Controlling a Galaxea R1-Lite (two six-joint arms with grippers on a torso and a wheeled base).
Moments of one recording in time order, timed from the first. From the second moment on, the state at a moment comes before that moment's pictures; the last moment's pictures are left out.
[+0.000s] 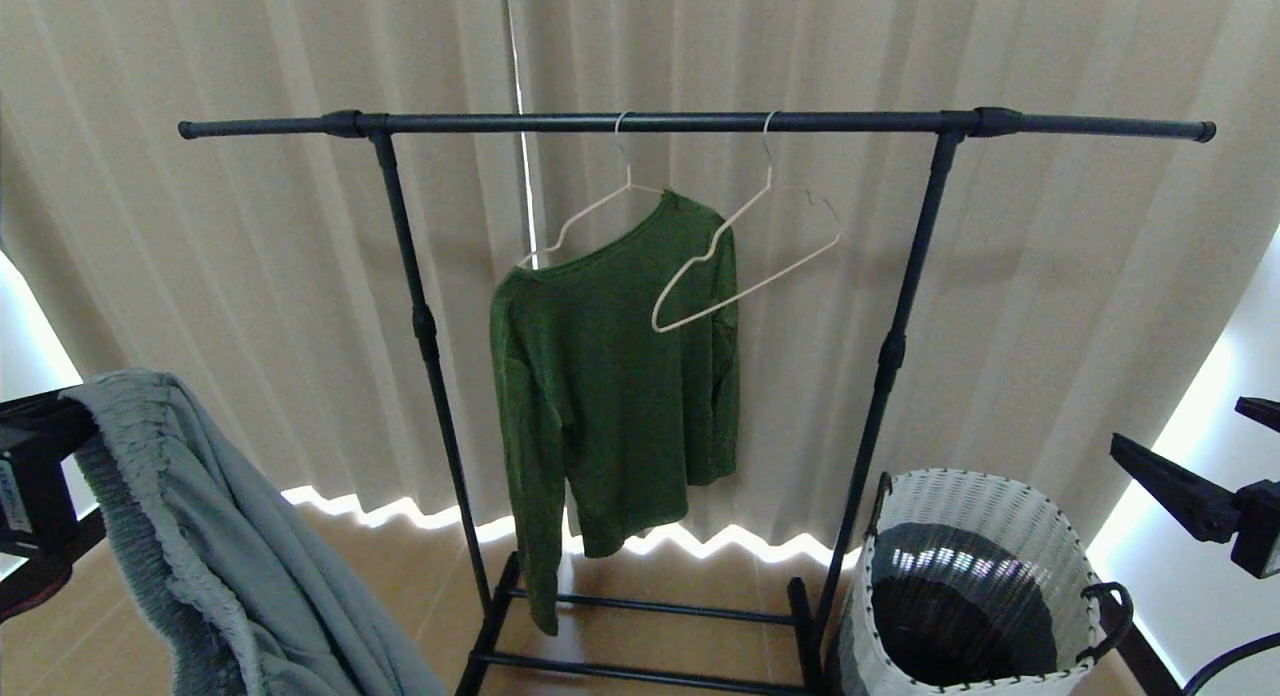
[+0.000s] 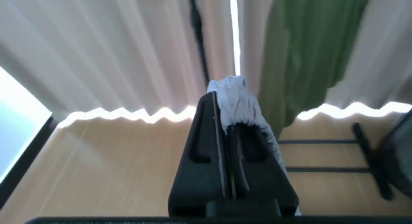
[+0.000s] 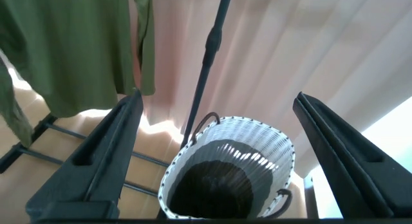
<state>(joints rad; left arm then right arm) -0.22 0.95 -0.67 -0.07 0.22 0.14 -0.02 1.06 -0.35 -0.54 0.09 -0.18</state>
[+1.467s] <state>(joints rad) -0.22 0.86 -0.57 -0.14 0.07 0.19 -0.03 1.02 -0.43 -0.37 0.08 -0.18</state>
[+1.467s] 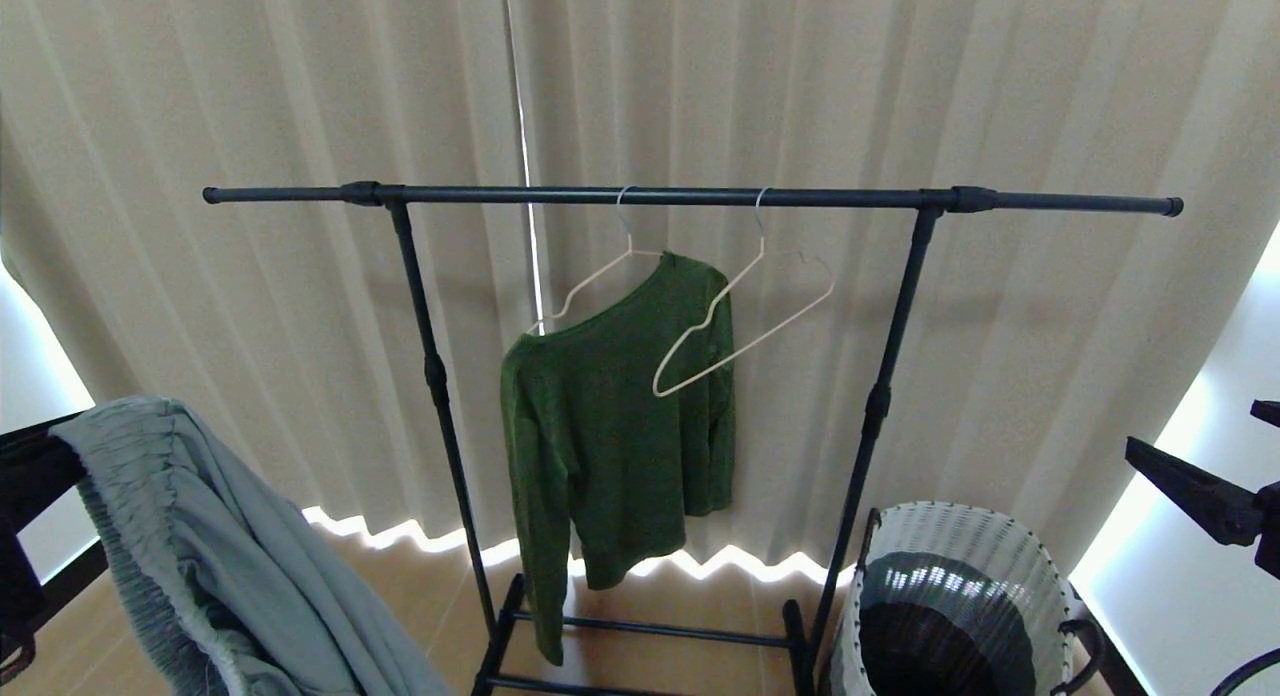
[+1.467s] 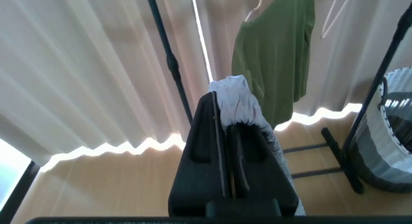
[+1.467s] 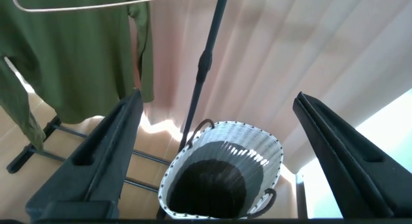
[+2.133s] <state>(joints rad) -0.22 0.86 -0.56 -0.14 0.07 0.19 -0.03 1.02 -0.45 -0.37 0.08 -0.19</state>
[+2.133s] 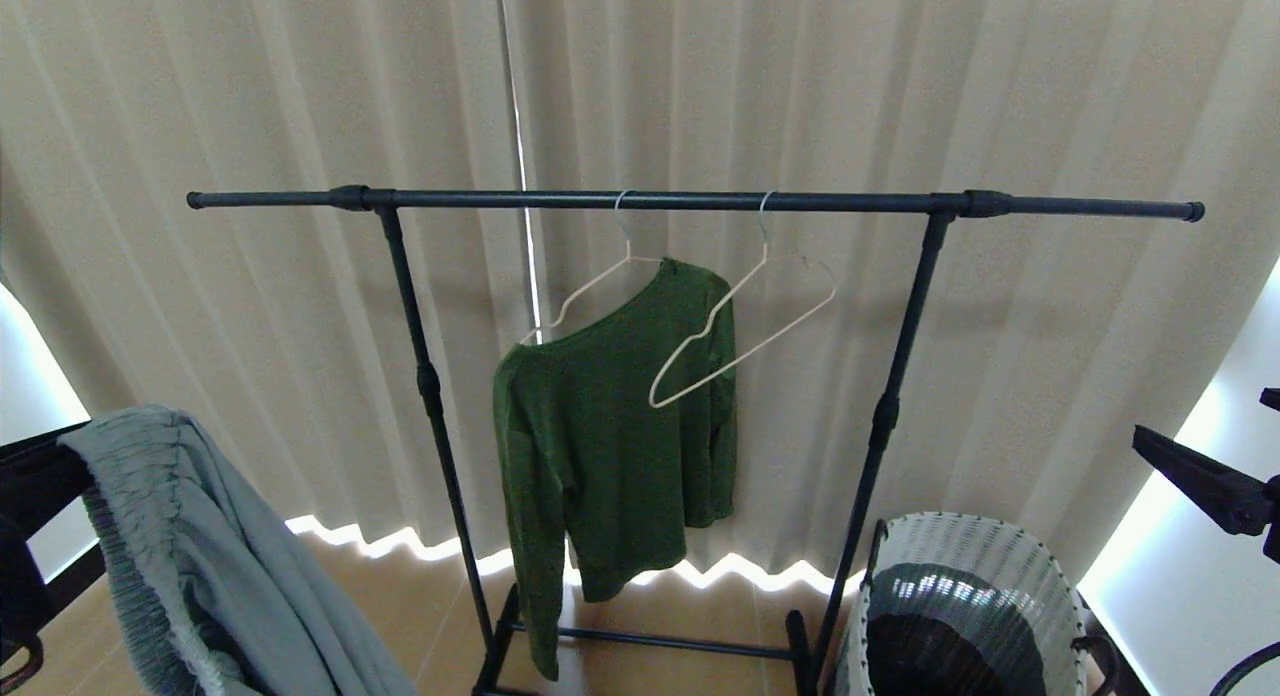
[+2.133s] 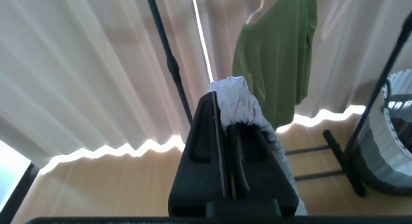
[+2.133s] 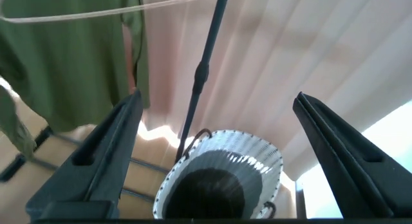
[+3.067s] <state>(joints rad) -0.22 0.88 -0.54 -0.17 0.07 0.21 -0.03 1.02 -0.44 -0.37 0.08 -0.19</state>
